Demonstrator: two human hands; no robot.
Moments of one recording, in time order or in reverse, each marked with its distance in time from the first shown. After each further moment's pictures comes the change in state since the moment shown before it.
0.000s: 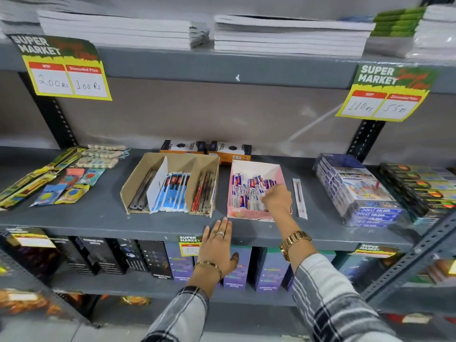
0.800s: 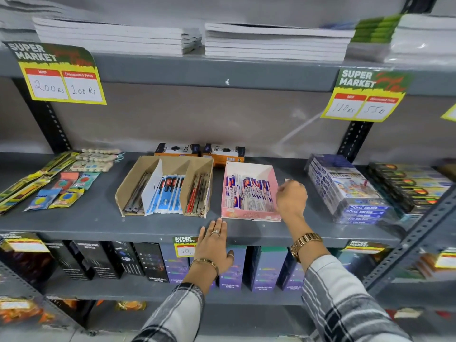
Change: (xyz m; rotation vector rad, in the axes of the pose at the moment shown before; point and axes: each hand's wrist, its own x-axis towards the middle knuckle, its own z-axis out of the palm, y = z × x) left_hand -0.001 0.005 -0.008 0.022 -0.063 -0.025; right_hand 0.004 0.015 -0.043 -0.181 0.208 -0.124
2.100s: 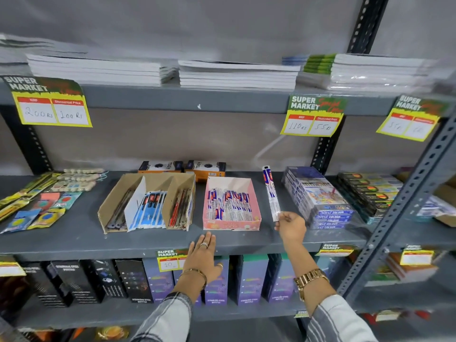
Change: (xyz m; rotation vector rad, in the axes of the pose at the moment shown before) left_hand 0.000 0.016 -0.001 -0.041 -0.061 0.032; right_hand -0.032 0.065 -0.026 0.659 -0.004 0.325
